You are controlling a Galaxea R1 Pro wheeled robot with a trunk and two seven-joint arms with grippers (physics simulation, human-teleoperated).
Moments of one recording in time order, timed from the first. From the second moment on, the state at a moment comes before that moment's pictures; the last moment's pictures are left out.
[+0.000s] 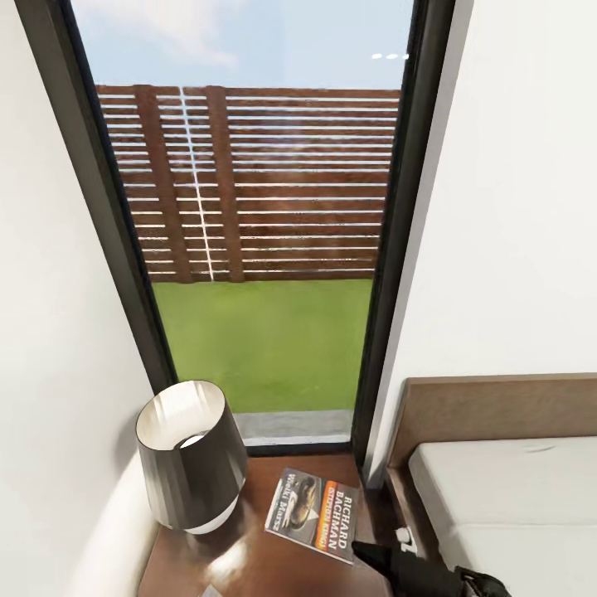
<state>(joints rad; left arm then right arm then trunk) -0.47 0.05 -0.18 -0.02 -0.07 -0.16 -0.79 -0.43 -0.09 -0.35 -0.30 -0.05 0.58 1.33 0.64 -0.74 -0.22</state>
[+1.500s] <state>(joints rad) -0.47 0.08 -0.17 -0.49 0.22 0.21 -1.31 -0.44 0.00 -0.34 -0.39 -0.37 0.63 0.95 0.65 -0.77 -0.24</state>
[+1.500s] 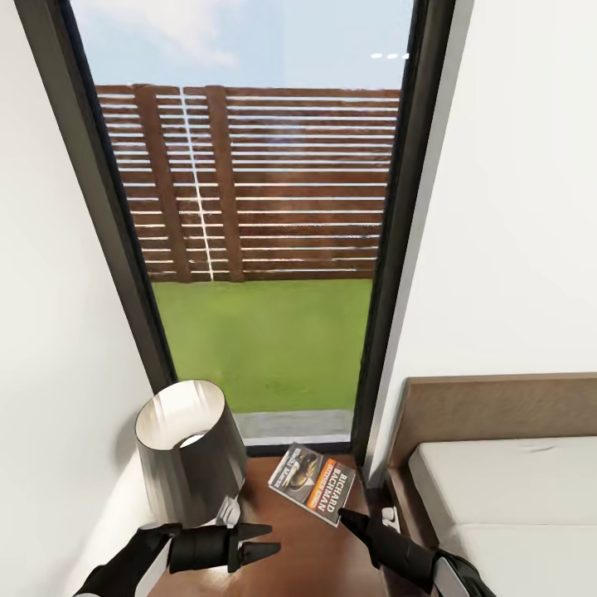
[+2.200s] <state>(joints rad) -0.47 0.08 -0.17 -0.49 0.22 0.21 -1.31 -0.44 0.00 -0.34 -0.39 -0.37 0.63 0.95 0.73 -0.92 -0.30</state>
